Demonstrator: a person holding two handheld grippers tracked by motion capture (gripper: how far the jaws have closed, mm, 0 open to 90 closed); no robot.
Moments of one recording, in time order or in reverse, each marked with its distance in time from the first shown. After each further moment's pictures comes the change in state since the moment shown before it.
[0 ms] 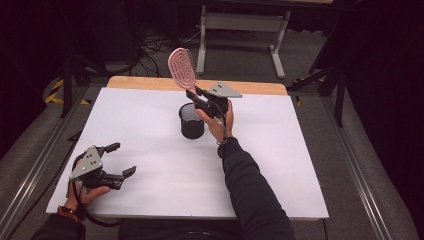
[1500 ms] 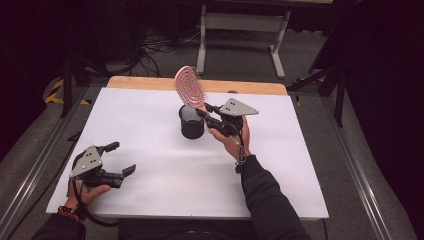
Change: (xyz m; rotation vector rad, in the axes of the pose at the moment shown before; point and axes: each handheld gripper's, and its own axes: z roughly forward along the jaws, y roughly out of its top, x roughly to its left) left arm 0.003 0.000 0.001 0.009 0.020 -0.013; right arm 0.022 0.000 -0.068 0.051 0.070 -0.072
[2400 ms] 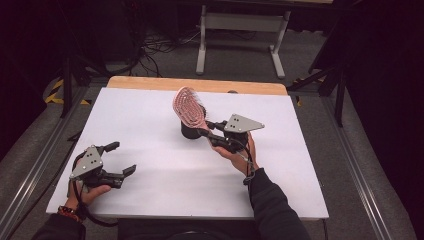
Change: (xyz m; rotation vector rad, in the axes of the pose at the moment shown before) left arm -0.002 0.001 0.001 -0.011 0.006 0.006; right arm 0.023 -0.015 -0.032 0.026 0.141 -0.029
